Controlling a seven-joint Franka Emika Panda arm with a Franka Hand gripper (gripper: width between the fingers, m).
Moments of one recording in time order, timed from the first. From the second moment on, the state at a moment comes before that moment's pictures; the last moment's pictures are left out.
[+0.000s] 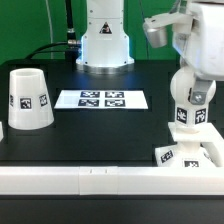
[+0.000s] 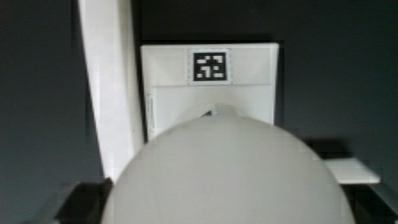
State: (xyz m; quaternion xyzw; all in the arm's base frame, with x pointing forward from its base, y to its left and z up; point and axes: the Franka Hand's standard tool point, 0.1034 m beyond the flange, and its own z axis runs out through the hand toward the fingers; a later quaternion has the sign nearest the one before) arm 0.624 0.085 0.115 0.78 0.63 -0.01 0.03
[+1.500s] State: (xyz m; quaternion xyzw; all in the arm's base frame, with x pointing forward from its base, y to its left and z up) arm 0.618 0.091 0.113 1.00 0.04 -0.01 0.00
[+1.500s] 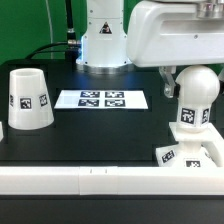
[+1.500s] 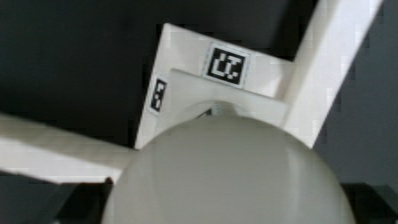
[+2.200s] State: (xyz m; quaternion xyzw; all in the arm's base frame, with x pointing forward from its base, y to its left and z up) arm 0.616 0.092 0.112 0.96 -0.28 -0.03 -0.02
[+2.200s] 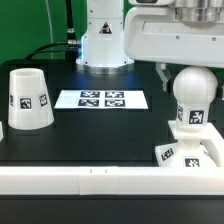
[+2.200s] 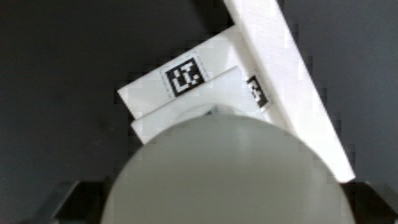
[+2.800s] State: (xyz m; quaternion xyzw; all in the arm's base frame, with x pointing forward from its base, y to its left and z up) arm 0.616 0.096 0.112 0.89 -0.45 -0.04 -0.03
